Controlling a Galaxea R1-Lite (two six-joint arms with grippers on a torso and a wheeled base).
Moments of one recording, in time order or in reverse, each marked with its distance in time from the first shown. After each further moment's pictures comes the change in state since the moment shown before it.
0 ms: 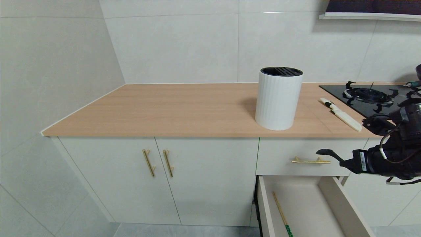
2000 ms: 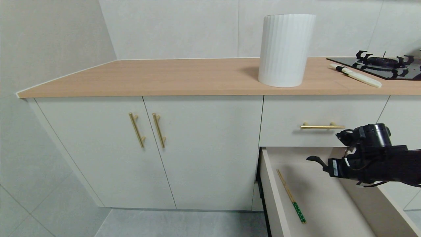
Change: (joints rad) left arm 0.000 0.000 0.000 0.000 0.000 0.000; right arm 0.009 0.322 0.053 -0.367 -0.087 0.005
